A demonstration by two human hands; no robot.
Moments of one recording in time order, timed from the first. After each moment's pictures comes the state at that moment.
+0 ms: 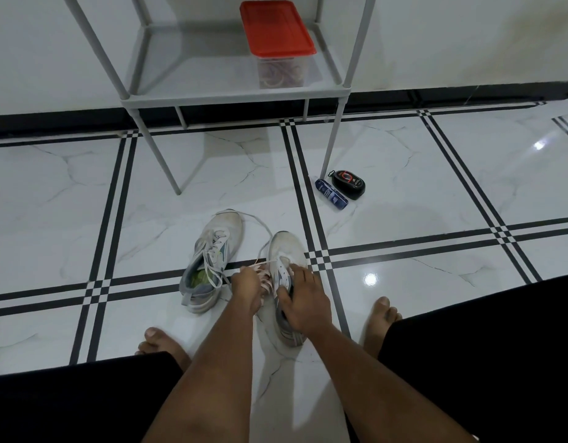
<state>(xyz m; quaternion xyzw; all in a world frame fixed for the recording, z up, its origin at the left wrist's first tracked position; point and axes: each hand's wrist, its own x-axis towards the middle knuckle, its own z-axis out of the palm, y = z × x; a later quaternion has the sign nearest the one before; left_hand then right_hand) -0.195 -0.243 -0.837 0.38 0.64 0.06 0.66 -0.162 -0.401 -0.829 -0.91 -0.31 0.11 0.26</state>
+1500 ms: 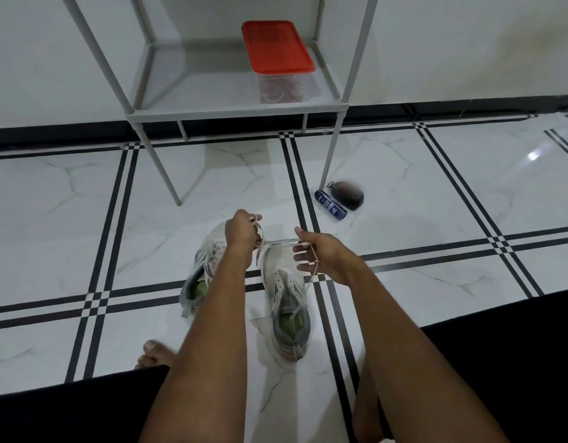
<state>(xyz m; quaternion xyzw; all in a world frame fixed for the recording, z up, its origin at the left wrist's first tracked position) -0.137 -0.193 -0.702 0.48 0.52 0.12 0.70 -0.049 -0.368 -0.709 -0.67 -0.02 0.50 0.55</state>
